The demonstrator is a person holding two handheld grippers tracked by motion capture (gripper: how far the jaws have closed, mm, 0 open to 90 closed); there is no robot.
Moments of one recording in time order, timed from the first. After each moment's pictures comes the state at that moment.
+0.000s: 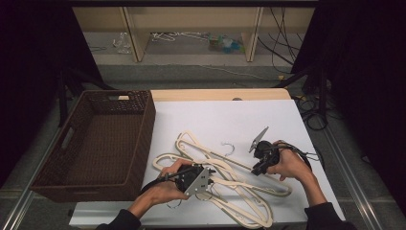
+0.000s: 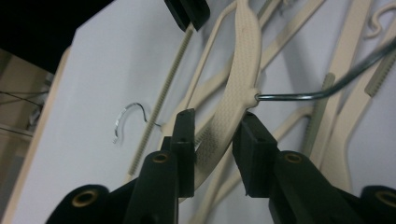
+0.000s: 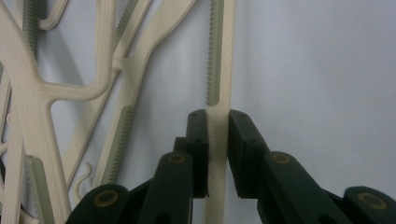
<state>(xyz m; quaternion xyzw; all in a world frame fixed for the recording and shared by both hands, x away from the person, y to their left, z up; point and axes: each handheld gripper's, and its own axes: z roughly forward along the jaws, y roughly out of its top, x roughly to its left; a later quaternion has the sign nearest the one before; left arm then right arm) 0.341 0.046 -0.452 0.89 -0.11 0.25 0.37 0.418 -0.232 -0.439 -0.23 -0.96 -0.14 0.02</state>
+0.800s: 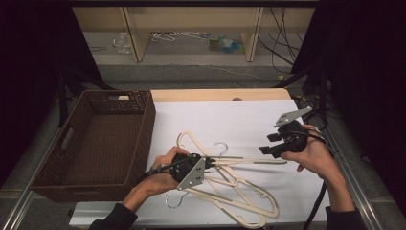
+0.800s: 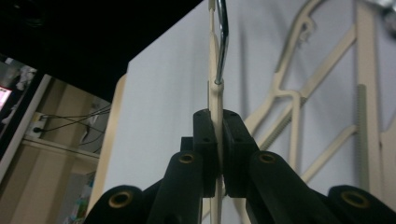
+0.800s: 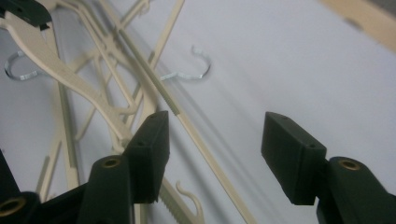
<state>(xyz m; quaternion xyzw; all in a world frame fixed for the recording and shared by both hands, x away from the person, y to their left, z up) 0.345 0.059 -0.398 0.85 -0.13 0.31 0.39 0.397 -0.269 -0.344 -0.31 -0.89 -0.31 -0.12</state>
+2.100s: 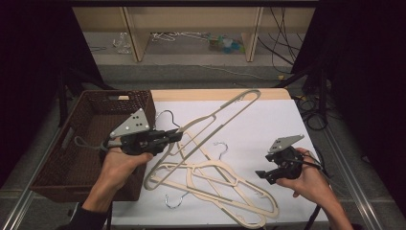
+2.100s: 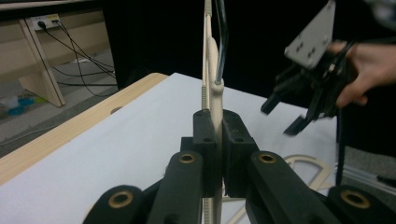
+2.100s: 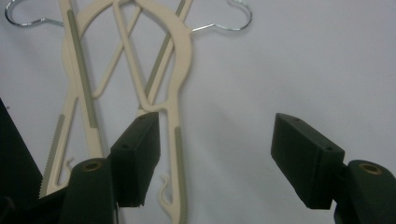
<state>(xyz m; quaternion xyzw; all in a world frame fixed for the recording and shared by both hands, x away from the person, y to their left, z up) 0.346 0.152 -0.313 0.77 0.23 0.13 0.58 0.351 -0.255 -0.389 -0.30 -0.90 -0.28 -0.12</state>
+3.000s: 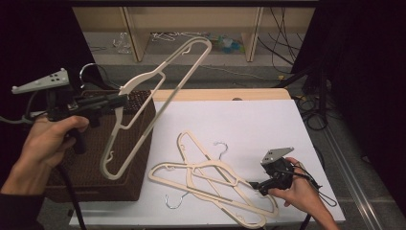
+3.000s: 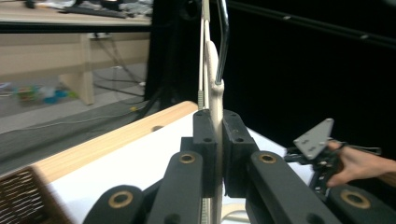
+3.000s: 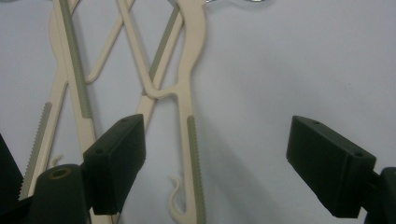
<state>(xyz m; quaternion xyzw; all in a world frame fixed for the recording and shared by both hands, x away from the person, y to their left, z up) 0.353 0.260 -0.227 0.70 0.34 0.13 0.61 0.343 -0.245 -0.427 -0.32 -0.90 -0.28 -0.11</state>
